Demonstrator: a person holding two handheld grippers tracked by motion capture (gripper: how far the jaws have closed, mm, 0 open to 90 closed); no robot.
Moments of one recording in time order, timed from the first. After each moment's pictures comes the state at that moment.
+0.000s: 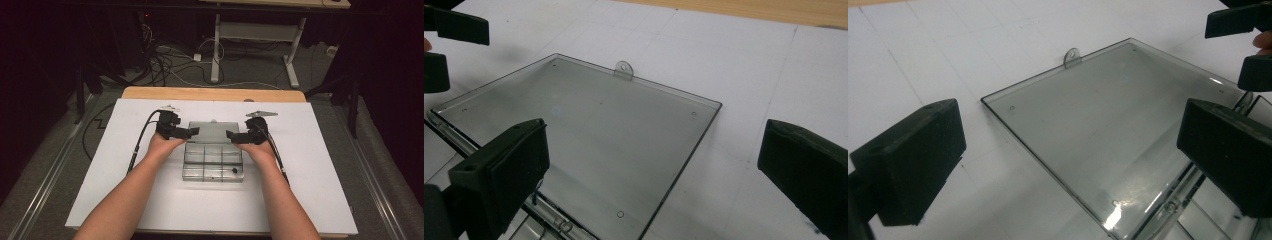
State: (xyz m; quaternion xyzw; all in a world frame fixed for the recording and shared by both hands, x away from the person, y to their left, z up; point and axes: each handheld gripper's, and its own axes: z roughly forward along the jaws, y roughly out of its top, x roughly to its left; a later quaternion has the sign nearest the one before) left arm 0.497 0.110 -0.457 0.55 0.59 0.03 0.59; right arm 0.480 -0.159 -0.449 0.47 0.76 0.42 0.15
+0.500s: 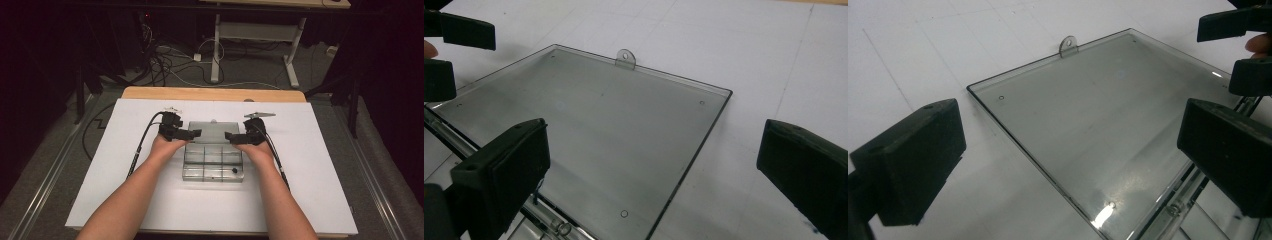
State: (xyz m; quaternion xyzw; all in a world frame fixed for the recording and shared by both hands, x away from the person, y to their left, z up) left arm 0.497 0.102 -0.462 0.55 0.59 0.02 0.59; right arm 0.483 -0.156 -0.457 0.48 0.76 0.41 0.13
